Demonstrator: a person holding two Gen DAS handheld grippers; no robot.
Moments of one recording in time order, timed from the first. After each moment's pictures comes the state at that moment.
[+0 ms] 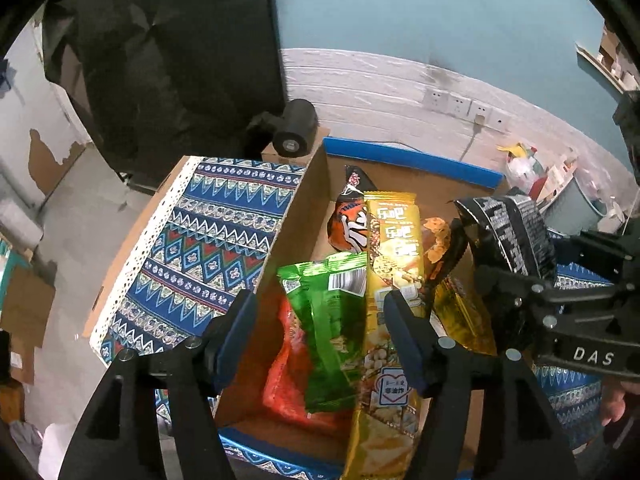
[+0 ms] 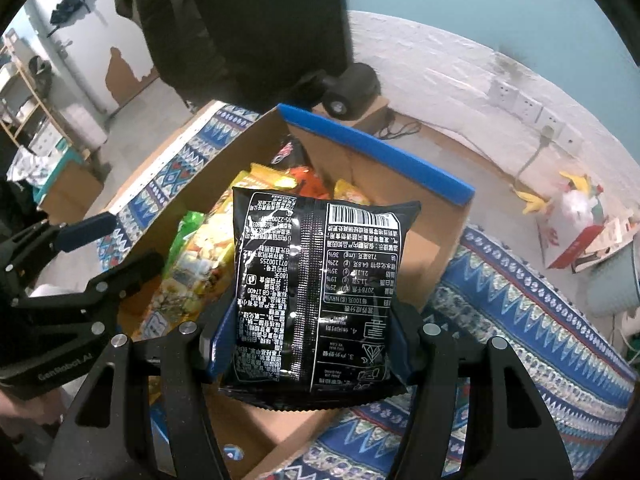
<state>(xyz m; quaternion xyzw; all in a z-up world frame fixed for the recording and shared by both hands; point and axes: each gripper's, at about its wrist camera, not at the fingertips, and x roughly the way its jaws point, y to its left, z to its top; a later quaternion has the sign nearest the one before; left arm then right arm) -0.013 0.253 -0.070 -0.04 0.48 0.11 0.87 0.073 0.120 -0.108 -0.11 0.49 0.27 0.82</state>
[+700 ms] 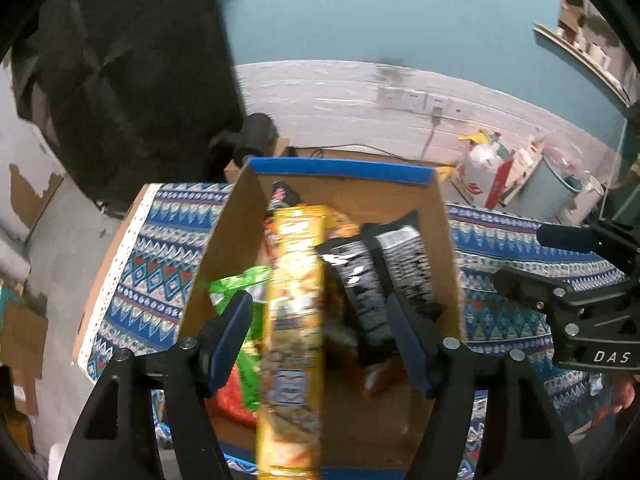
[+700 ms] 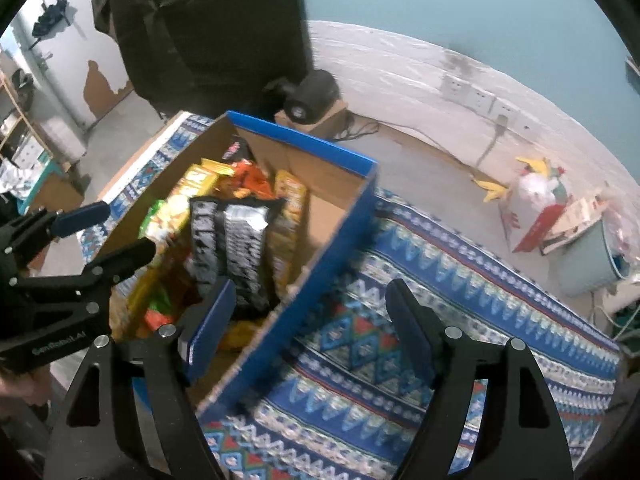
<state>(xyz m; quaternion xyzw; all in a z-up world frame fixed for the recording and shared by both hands) -0.004 0.185 -0.053 0.00 0.47 0.05 0.88 0.054 0.048 -0.083 -0.11 0.47 0.22 0.85</state>
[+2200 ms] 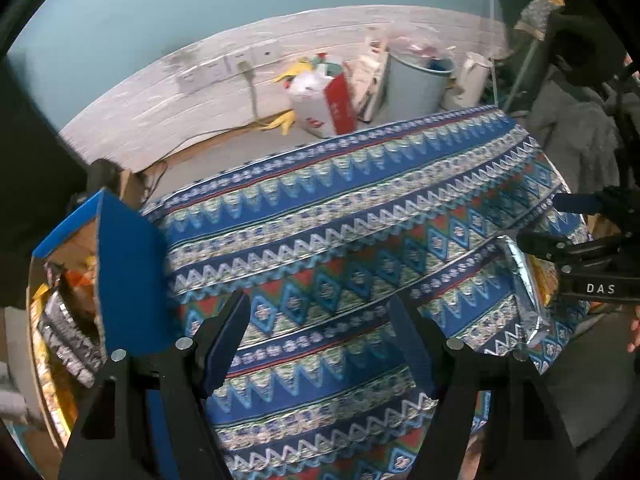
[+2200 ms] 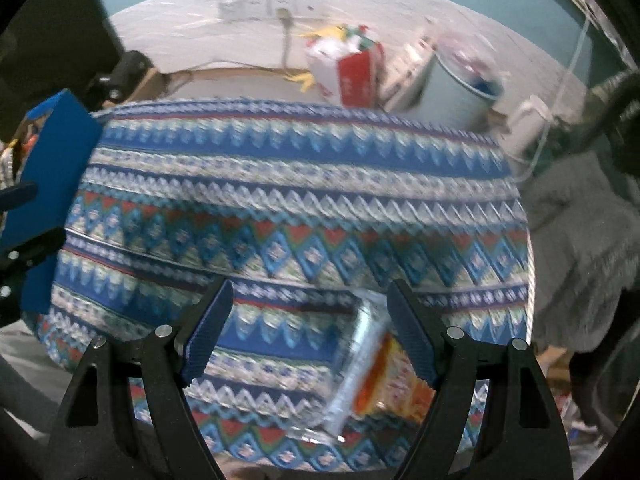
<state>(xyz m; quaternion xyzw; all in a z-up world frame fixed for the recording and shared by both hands) 0.007 -0.074 -0.093 0.13 0.52 -0.16 0.83 -0.025 -0.258 -0.129 -0.03 0.55 -0.03 0.84</state>
